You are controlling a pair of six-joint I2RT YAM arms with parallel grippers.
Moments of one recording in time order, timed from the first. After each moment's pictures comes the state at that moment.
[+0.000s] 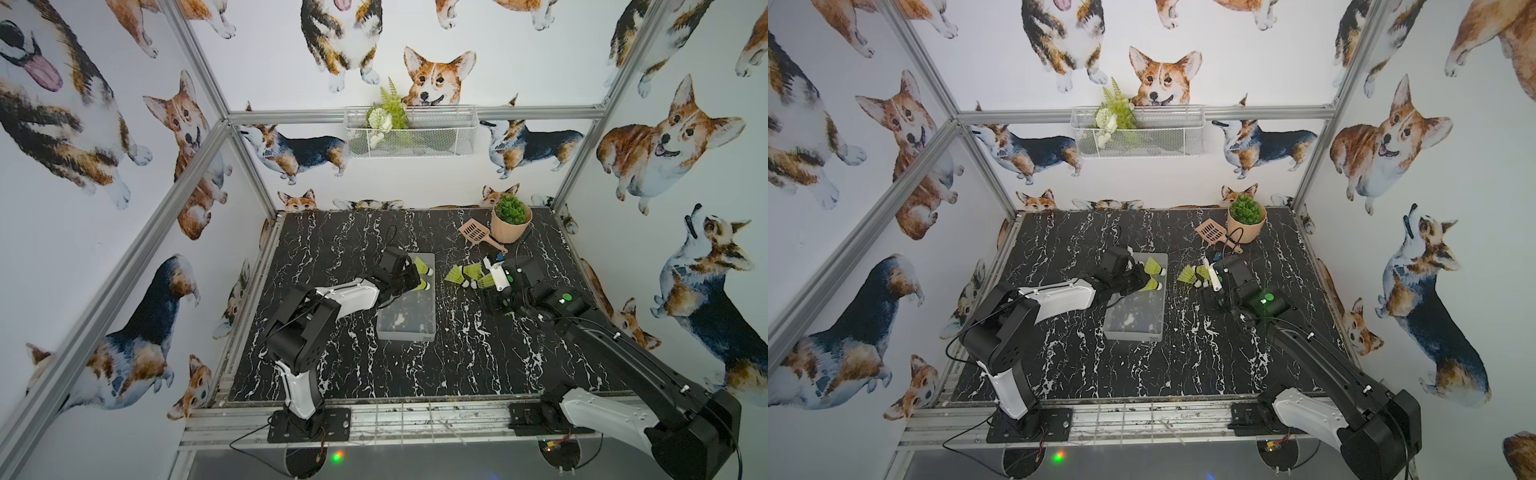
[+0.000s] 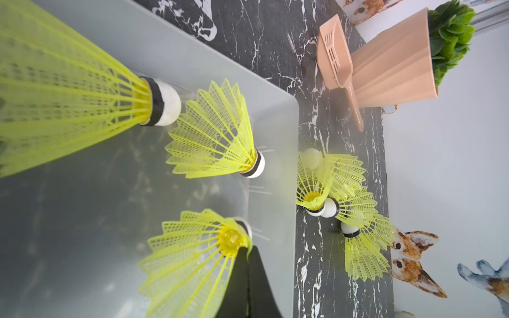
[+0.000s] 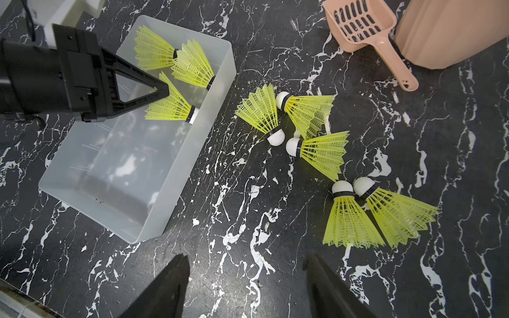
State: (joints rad) left arm -0.61 1.83 1.03 0.10 0.18 -0.89; right arm 0.58 1.06 0.93 -0.74 0.05 0.22
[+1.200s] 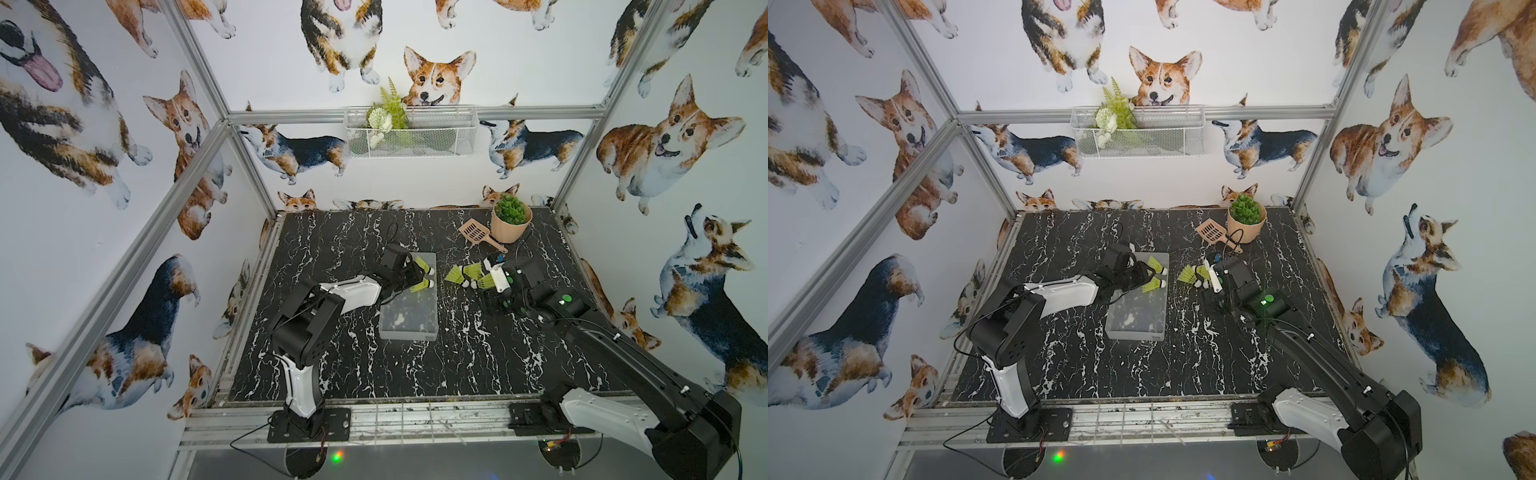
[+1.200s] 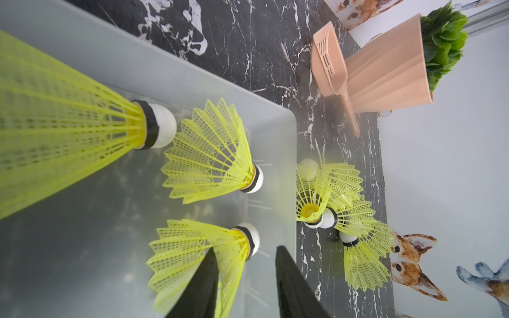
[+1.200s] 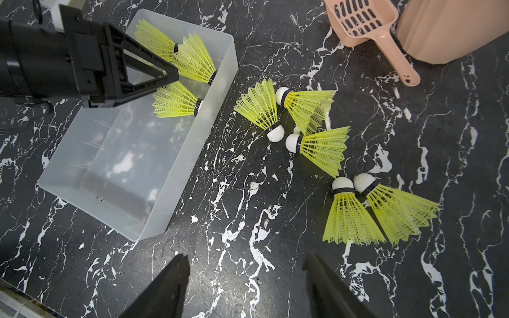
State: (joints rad) left arm -0.60 1.86 1.07 0.11 0.19 -0.86; right arm 0.58 1.05 0.92 -0.74 0.05 0.22
